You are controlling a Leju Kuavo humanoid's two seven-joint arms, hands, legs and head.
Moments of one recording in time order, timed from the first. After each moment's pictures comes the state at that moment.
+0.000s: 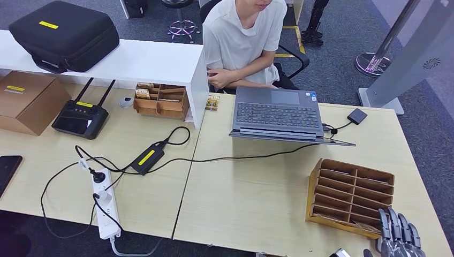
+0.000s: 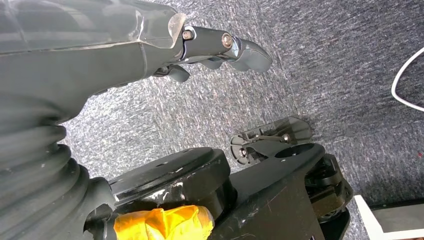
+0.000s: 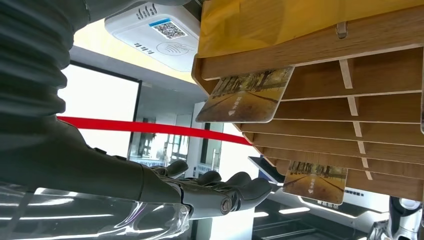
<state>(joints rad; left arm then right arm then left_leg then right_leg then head) -0.06 -0.27 1.07 -0.20 -1.40 -0.01 -0.12 0.42 -0.23 -0.19 -1.55 1.25 -0.55 -0.01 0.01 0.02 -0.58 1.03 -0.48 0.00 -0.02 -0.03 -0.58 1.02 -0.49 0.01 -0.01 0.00</state>
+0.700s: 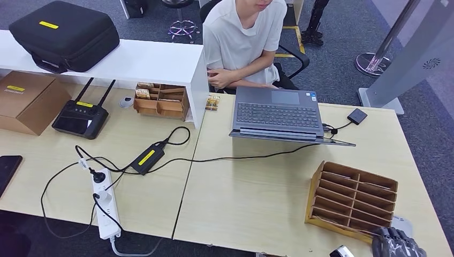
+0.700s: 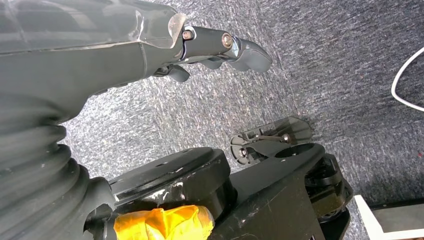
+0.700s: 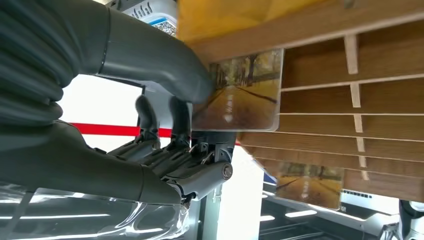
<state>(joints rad) -0.06 -0.27 1.07 -0.20 -1.40 -0.01 -0.12 0.40 -0.23 -0.19 -1.53 1.23 -0.55 -0.01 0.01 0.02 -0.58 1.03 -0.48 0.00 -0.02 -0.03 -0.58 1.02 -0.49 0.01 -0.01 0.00</state>
